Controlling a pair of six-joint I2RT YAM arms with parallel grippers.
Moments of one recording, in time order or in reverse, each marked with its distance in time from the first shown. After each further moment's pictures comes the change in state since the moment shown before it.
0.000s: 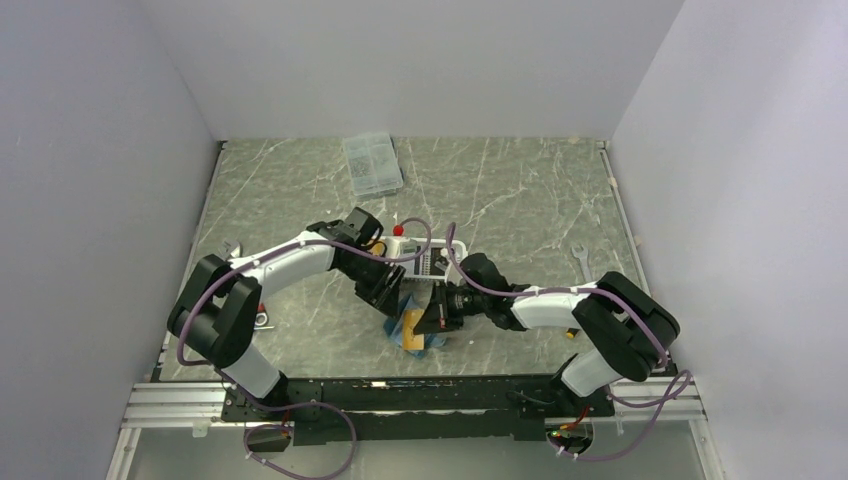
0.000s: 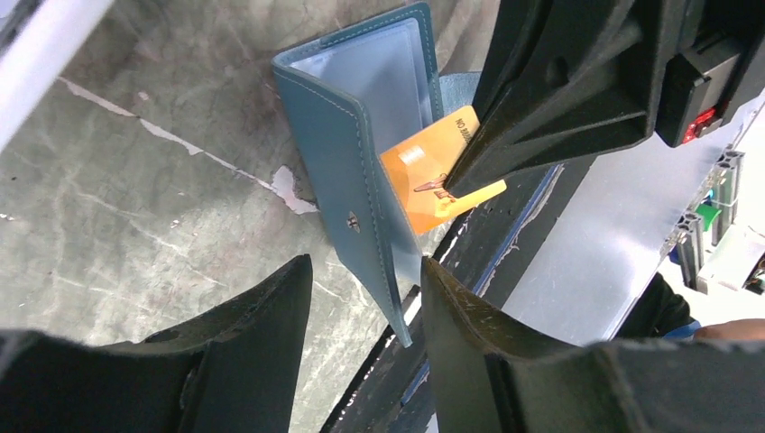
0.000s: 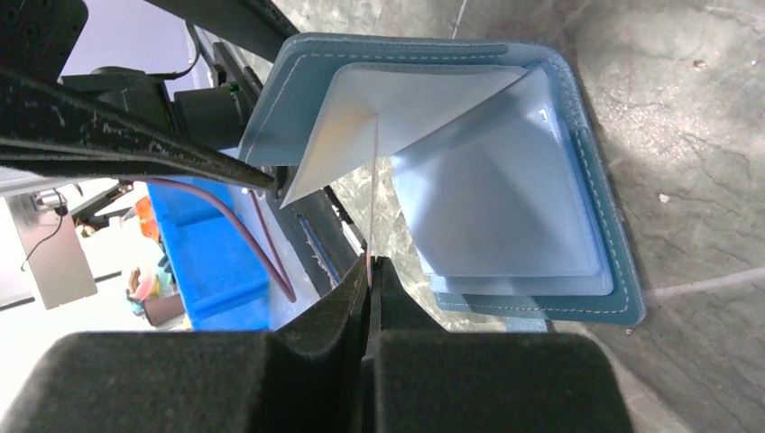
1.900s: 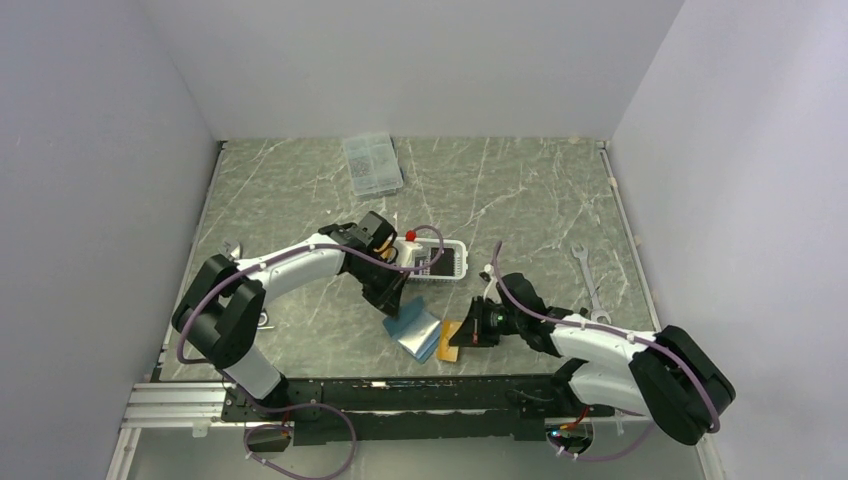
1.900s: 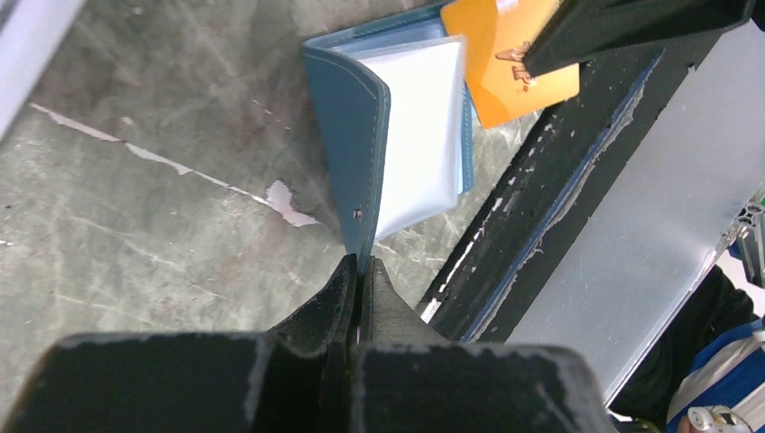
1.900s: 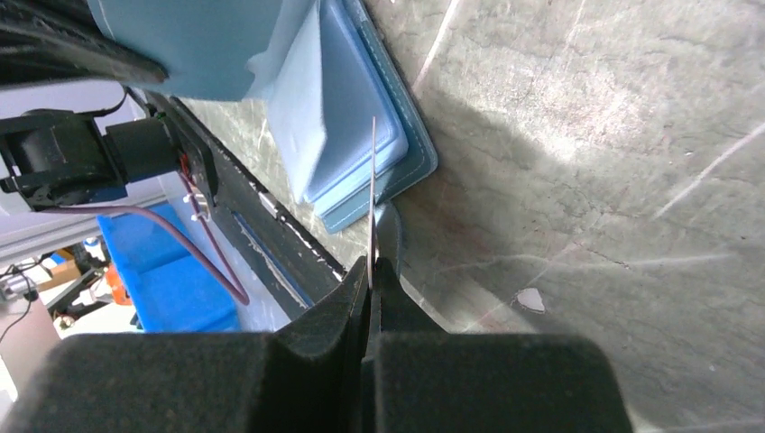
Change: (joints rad) left arm -0.090 0.009 0.031 -0.008 -0.082 0.013; right arm -0.111 -0.392 -0.239 -0.245 0.134 -0.004
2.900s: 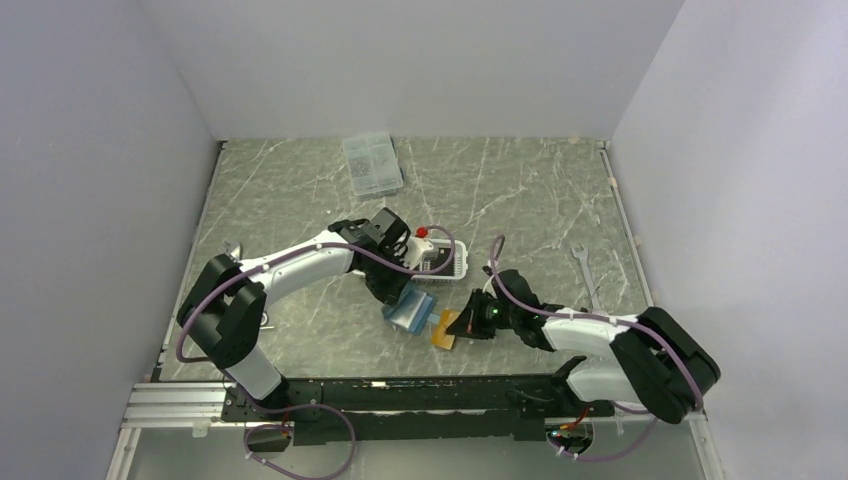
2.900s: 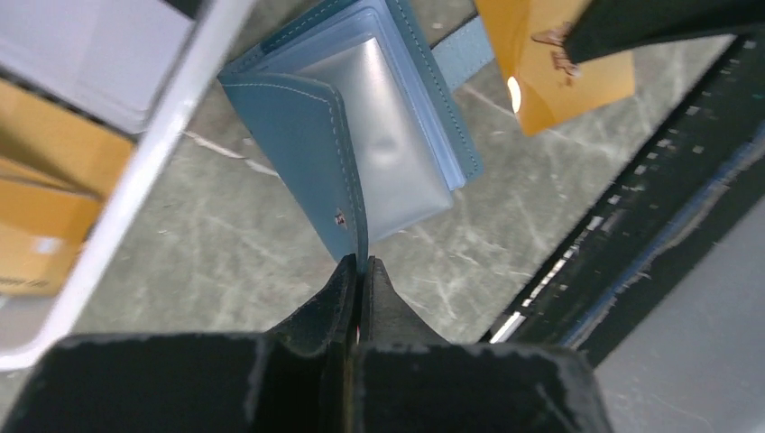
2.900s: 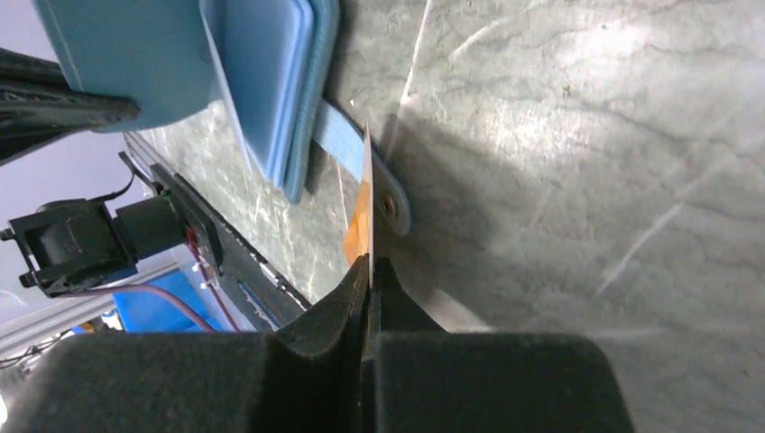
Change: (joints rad) left arm -0.056 0.020 0.101 -0.048 -0.289 0.080; right arm -0.008 0.167 0.016 0.161 0.101 0.093
